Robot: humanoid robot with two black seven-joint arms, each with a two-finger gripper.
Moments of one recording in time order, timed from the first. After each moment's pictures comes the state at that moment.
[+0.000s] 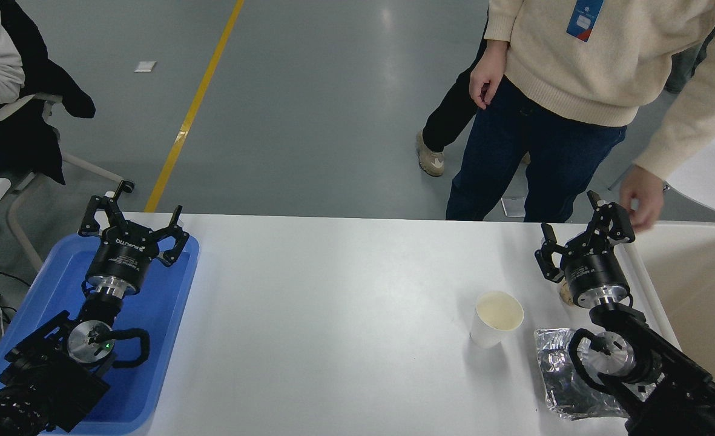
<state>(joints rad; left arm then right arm) -0.59 0.23 -0.89 -0.31 -0.14 -0.79 -0.37 0.33 -0.27 0.96 0.86 -0.29 0.09 0.51</state>
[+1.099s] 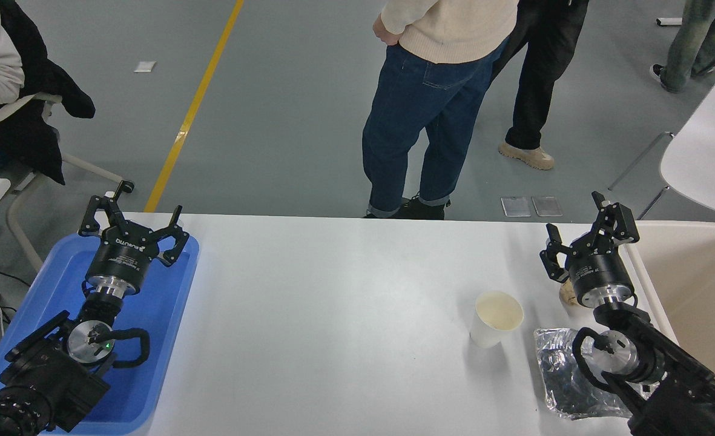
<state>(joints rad) -0.59 0.23 -0.89 -0.31 -0.14 -0.79 -0.37 0.36 -0.29 0.96 0.81 -0.29 0.09 0.51</state>
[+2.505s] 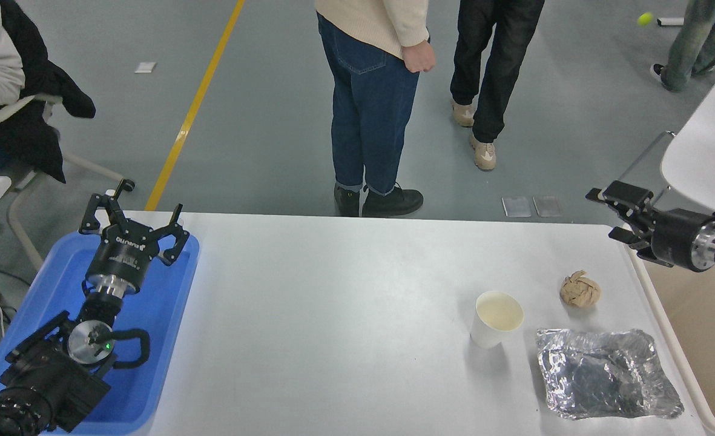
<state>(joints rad) -0.60 0.23 -0.89 -0.31 -0.14 -0.79 -0.37 1.50 -0.74 -1.10 1.01 -0.13 0.26 0.51</state>
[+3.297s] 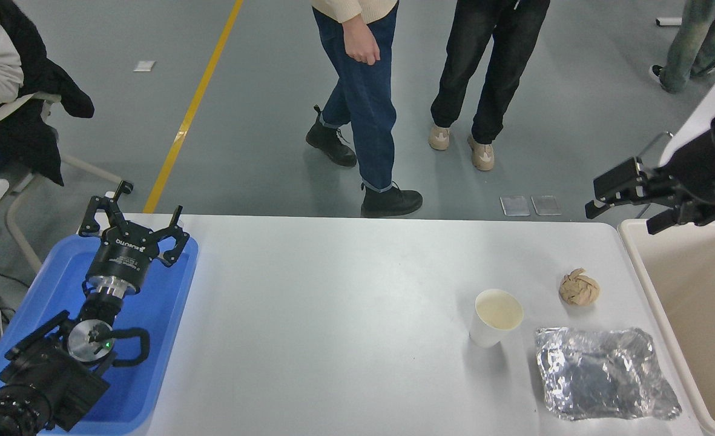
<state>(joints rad) -0.59 0.23 -0.89 -0.31 -0.14 -0.79 -0.37 2.17 -0.39 -1.56 1.17 -0.40 0.77 0.50</state>
